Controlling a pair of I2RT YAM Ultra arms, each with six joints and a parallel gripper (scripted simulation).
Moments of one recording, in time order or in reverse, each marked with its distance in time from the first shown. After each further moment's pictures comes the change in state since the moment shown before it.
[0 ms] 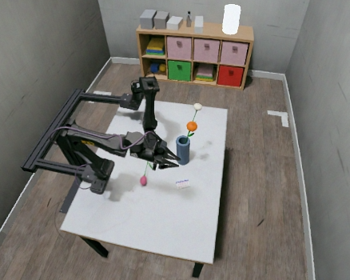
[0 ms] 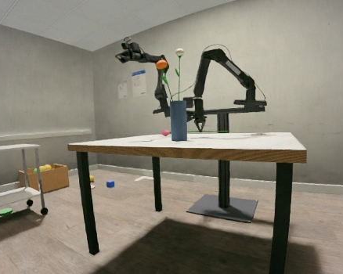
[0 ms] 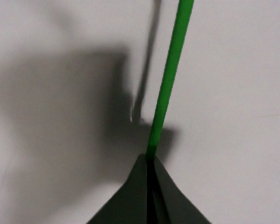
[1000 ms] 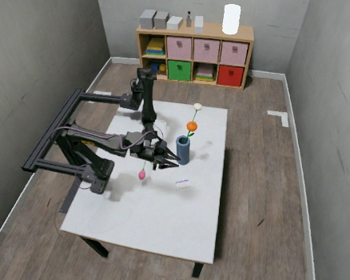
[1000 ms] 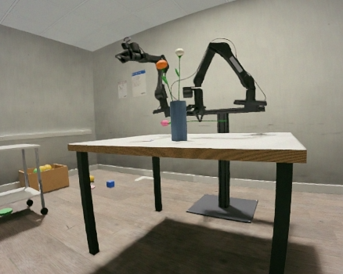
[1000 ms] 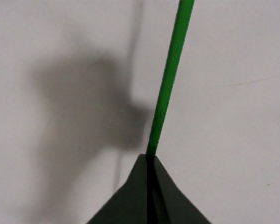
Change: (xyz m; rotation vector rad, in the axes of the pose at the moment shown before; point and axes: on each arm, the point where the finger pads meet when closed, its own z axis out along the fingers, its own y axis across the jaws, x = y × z) left arm 0.000 0.000 -0.064 -0.006 -0.008 0.000; right arm 0.000 0.000 0.000 0.000 0.000 0.000
